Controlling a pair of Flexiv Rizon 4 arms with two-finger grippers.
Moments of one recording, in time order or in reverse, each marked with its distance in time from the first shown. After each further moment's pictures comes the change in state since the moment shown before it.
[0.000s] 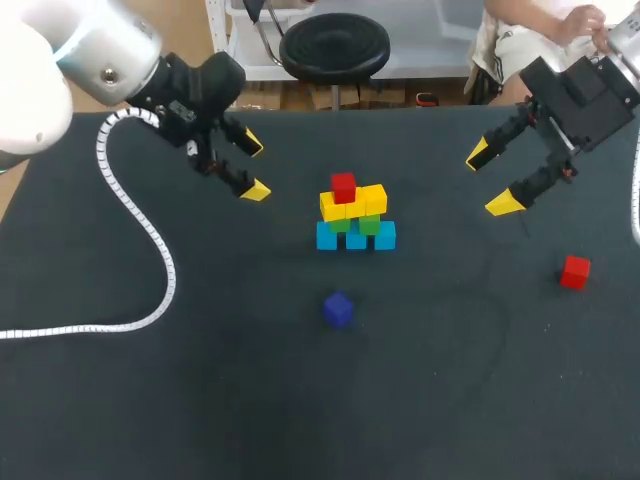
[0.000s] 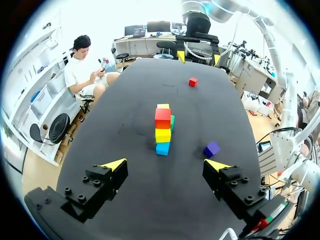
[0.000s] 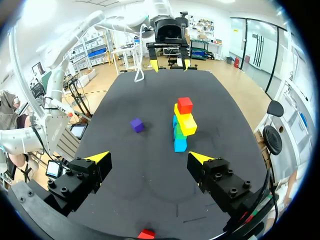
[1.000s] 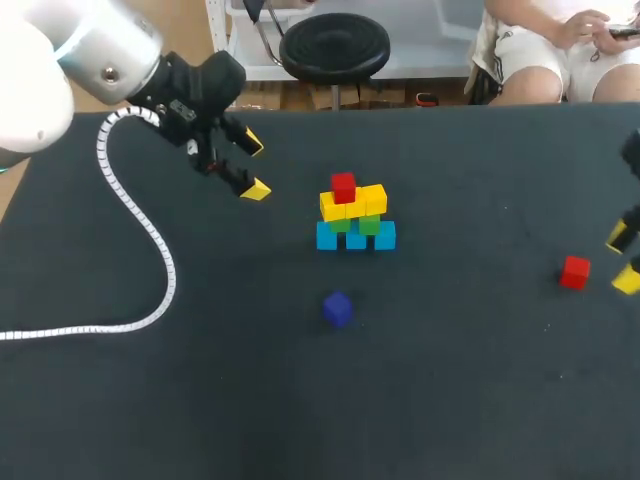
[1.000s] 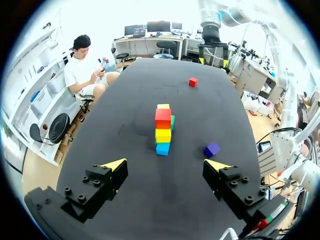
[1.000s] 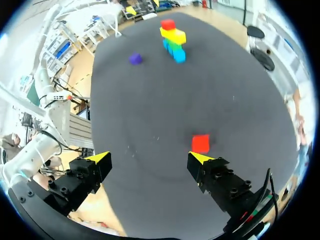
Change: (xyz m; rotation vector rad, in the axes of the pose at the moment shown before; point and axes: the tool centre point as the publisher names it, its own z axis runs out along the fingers) left arm 0.000 0.000 0.000 0.002 0.001 -0.001; right arm 0.146 0.106 -0.065 0.040 0.367 0.469
